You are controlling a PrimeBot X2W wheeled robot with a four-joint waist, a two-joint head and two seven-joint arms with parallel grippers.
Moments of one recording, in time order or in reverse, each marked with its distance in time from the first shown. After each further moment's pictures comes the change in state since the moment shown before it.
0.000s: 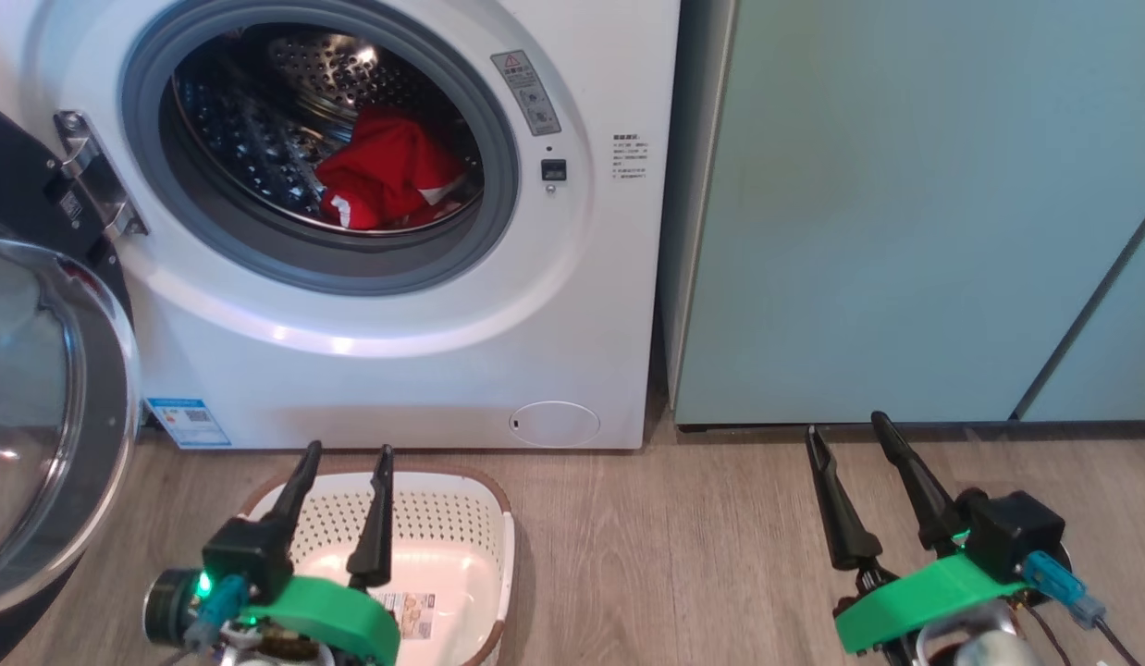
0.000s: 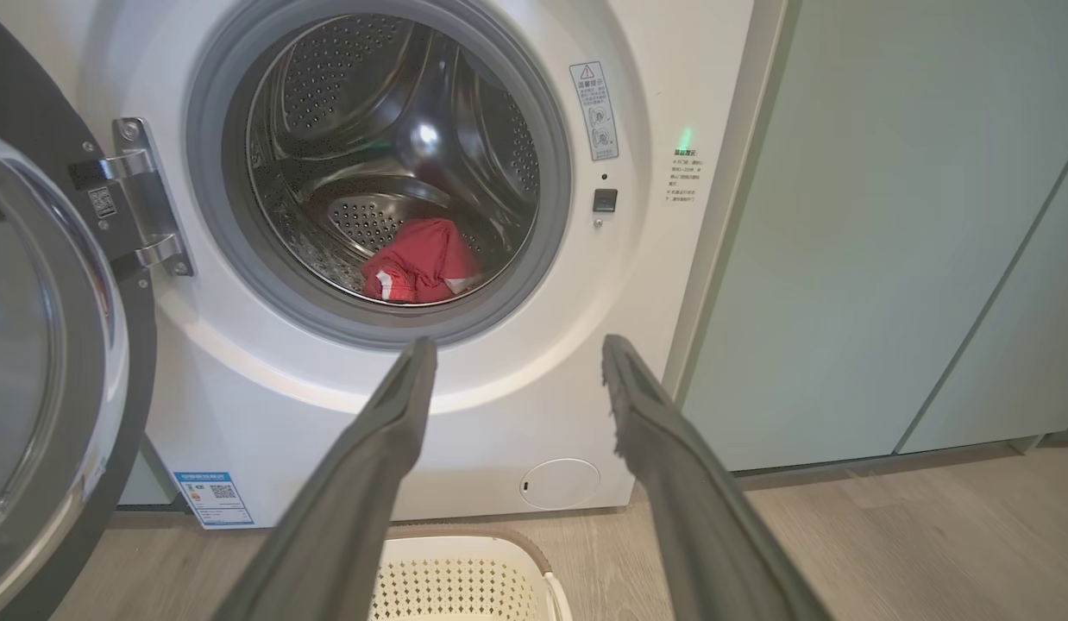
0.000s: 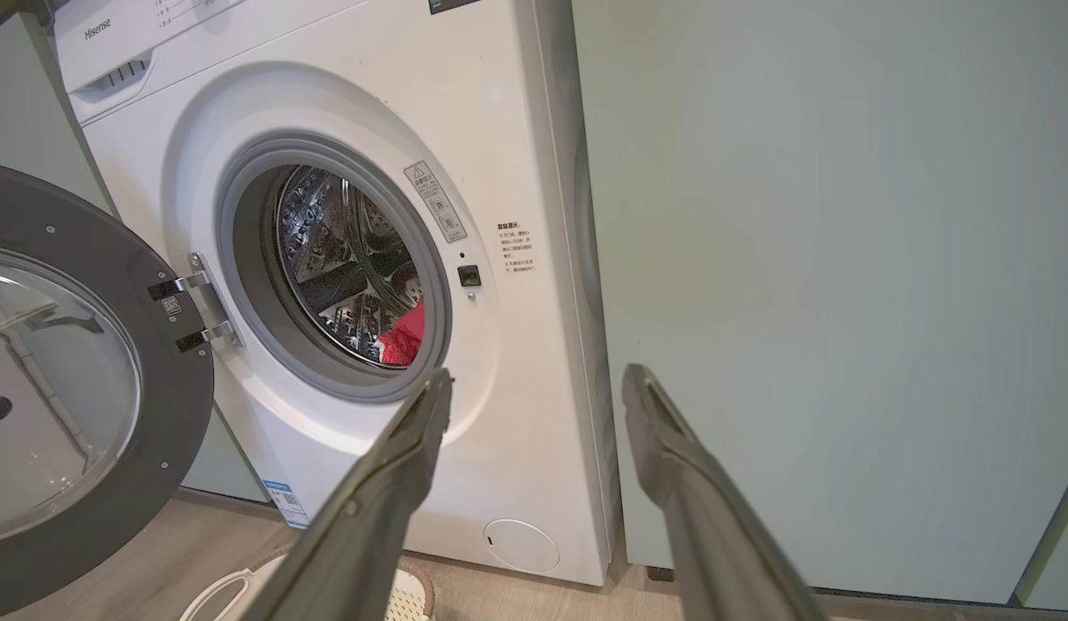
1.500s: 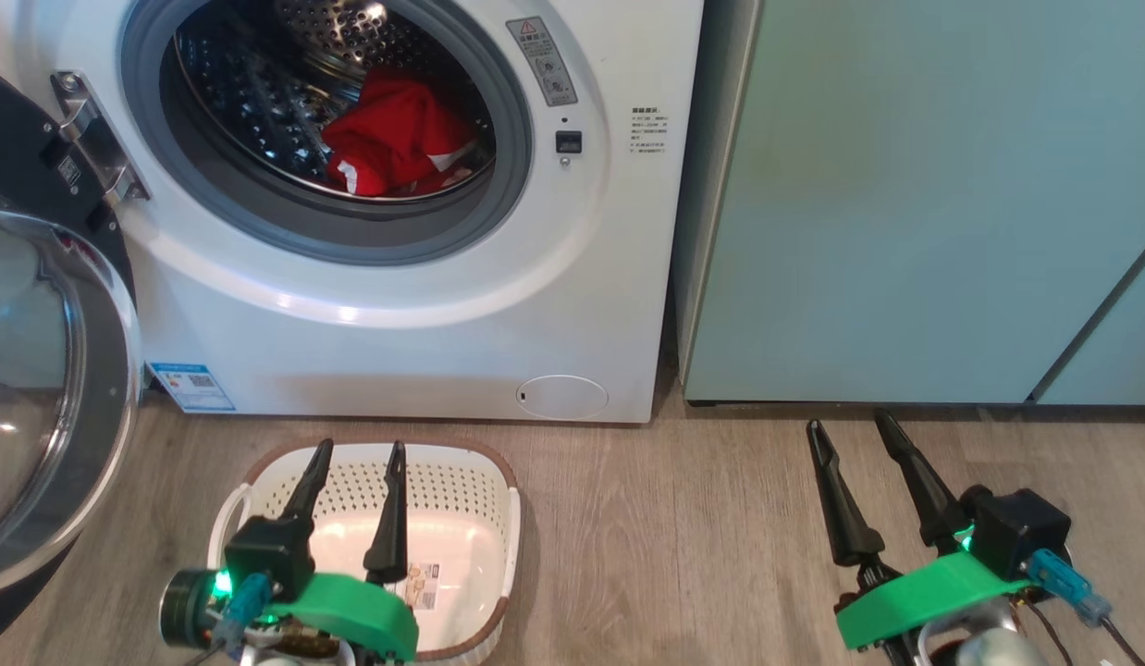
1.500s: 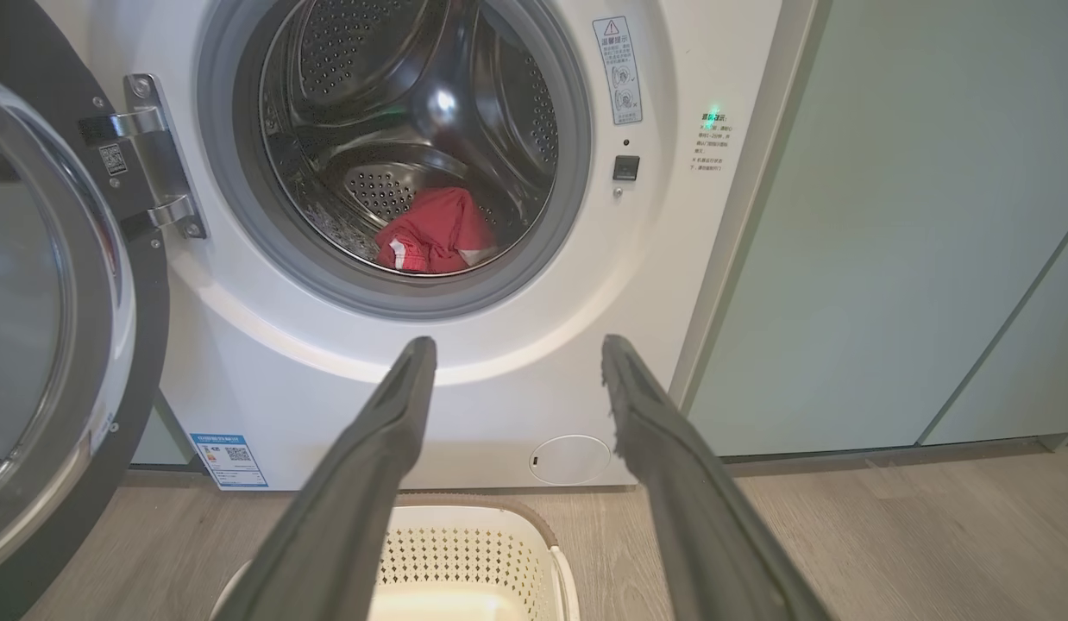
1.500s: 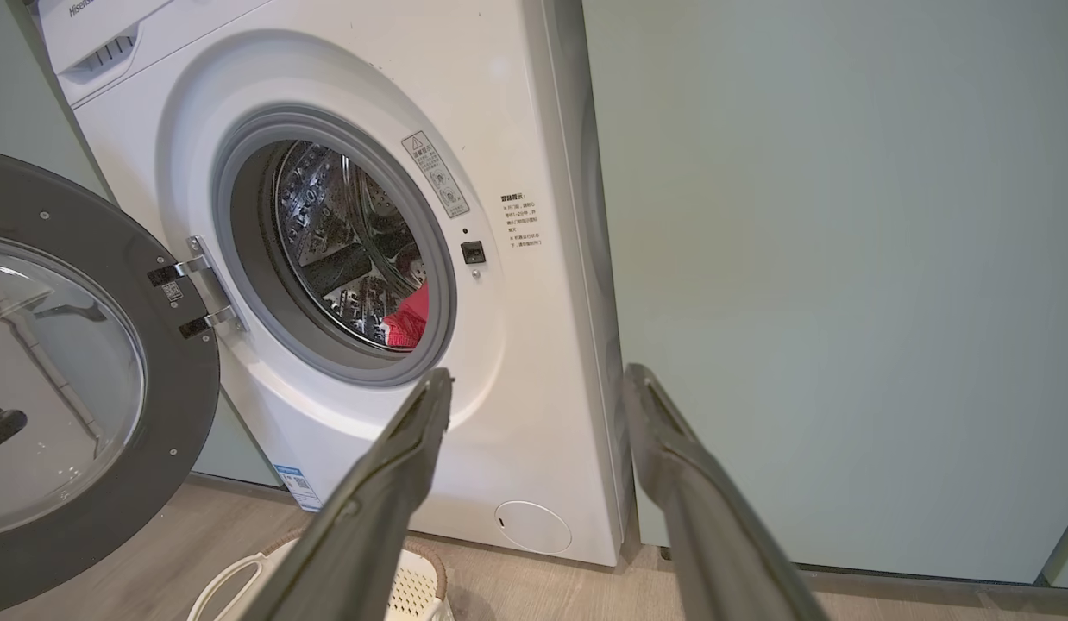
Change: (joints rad) left arm 0.001 0.000 -0.063 -0.015 -0.008 0.096 0.000; right arm 0.002 0.001 -0.002 -0.009 0.018 0.000 0.000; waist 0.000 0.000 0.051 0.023
